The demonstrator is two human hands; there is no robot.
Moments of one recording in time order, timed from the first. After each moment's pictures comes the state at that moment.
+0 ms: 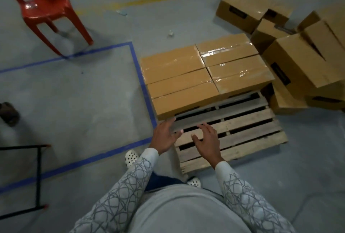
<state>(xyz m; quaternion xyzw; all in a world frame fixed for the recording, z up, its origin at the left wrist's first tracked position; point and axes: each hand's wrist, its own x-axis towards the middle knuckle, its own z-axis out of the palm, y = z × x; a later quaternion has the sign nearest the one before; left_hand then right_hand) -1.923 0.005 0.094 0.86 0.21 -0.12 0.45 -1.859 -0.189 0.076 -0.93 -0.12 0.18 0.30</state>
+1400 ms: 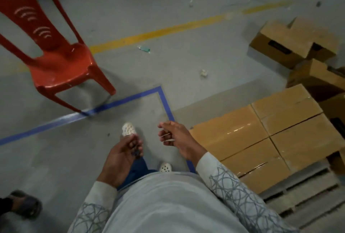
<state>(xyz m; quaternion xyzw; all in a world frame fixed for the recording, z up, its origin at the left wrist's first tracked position) -1.601 0.765 0.163 0.36 0.42 -0.03 0.83 -1.466 0.606 0.151 -0.64 0.09 0.48 0.59</state>
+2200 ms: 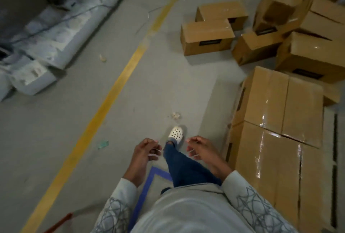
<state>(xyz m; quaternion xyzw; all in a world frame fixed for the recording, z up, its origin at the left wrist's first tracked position) -0.919 0.889 0.140 0.67 0.17 -0.33 0.65 -0.989 0.677 0.134 -0.64 0.38 0.20 0.64</state>
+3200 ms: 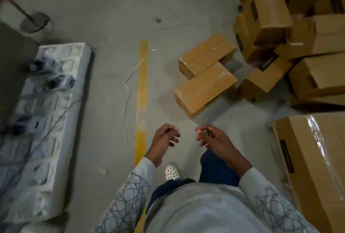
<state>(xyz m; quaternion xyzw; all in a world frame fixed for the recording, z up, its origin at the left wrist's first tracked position) -0.062 0.566 0.173 0.71 -0.07 -0.48 0.51 -0.229 0.431 0.184 -0.59 0.44 -0.02 0.67</state>
